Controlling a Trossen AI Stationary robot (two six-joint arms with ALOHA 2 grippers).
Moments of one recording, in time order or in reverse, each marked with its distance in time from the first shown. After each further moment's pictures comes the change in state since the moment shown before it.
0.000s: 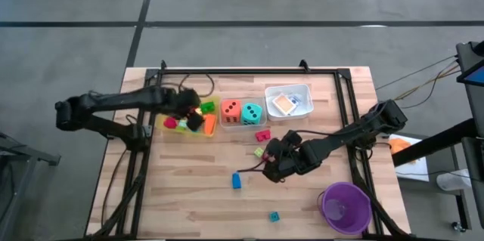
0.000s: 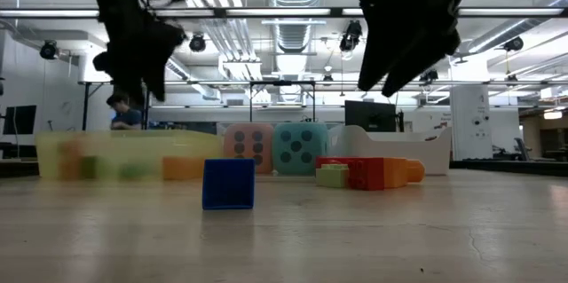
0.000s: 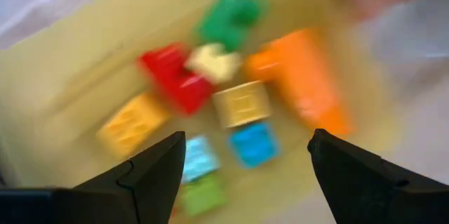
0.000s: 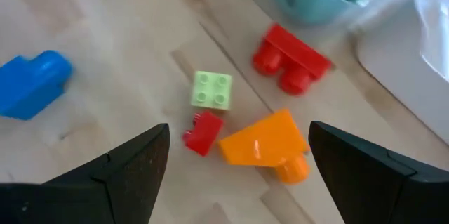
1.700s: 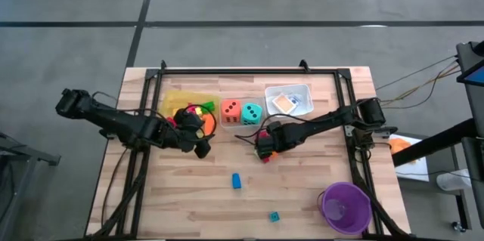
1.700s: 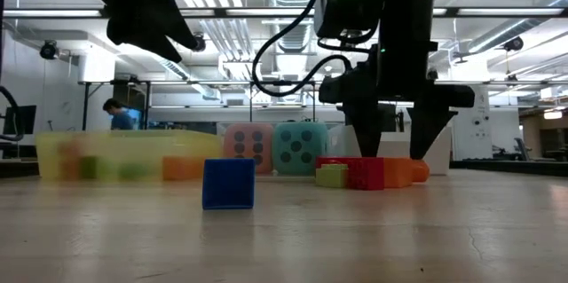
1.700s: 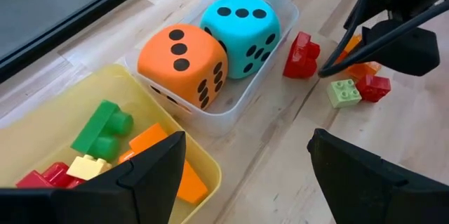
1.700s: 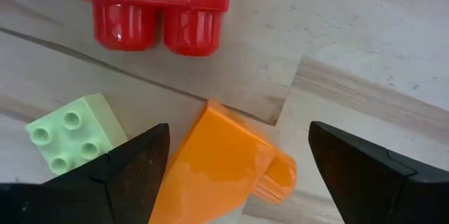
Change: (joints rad) left arm -0.546 -0.029 -0.046 0.375 -0.422 -0.079; right arm -0.256 0.172 0.013 -0.111 -0.311 0.428
